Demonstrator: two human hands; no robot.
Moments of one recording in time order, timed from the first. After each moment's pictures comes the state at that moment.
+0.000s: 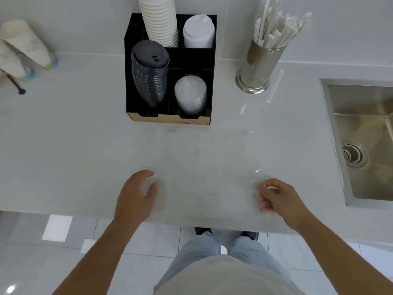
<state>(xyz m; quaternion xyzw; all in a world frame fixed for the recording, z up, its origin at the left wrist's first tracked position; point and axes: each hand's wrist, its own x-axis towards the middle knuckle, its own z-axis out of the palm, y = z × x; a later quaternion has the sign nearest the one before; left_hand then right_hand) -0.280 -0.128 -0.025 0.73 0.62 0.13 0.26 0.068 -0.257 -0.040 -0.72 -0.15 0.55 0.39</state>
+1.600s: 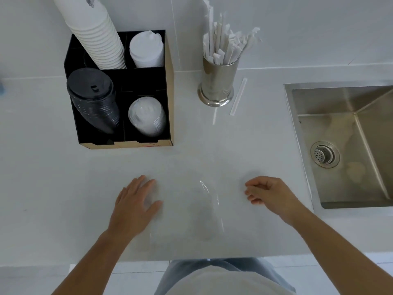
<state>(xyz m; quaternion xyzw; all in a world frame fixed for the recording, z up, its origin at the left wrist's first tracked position) -0.190 -0.092 -0.044 0.81 0.53 -0.07 0.24 0.155 -0.228 -0.020 -0.74 -0.20 0.54 0.34</state>
